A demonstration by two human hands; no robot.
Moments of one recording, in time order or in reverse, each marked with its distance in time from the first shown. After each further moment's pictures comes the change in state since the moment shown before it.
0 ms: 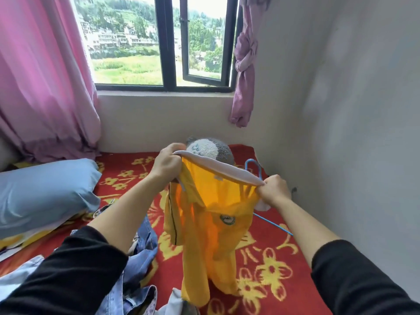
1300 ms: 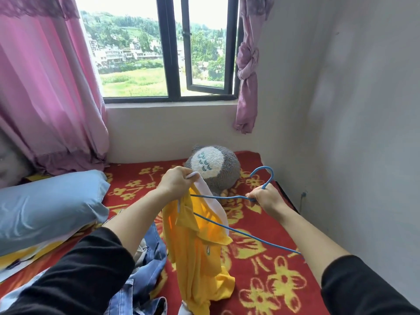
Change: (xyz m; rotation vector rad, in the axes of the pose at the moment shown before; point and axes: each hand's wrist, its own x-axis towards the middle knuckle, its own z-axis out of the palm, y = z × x) left_hand 0.007 -0.026 0.005 0.518 -0.107 0.164; right_hand -0.012 -0.015 0.017 0.432 -0.222 -0.176
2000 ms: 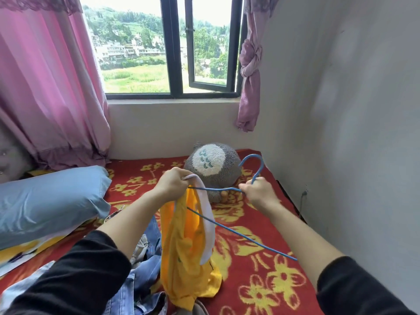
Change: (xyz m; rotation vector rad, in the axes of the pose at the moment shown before) left_hand -0.014 -0.009 -0.005 -0.030 -0.060 -0.011; right_hand -0.015 -0.039 0.020 -0.172 0.101 0.008
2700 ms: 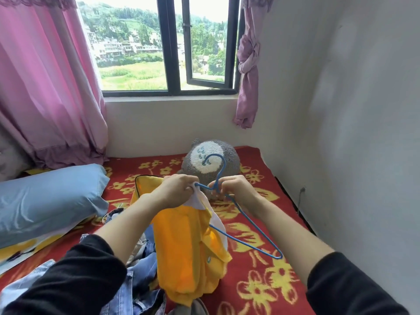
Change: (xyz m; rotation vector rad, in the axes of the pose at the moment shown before) left_hand -0.014 0.002 0.008 0.263 -0.123 0.273; right_hand -0.020 -0.029 0.012 0.483 -0.399 -0.107
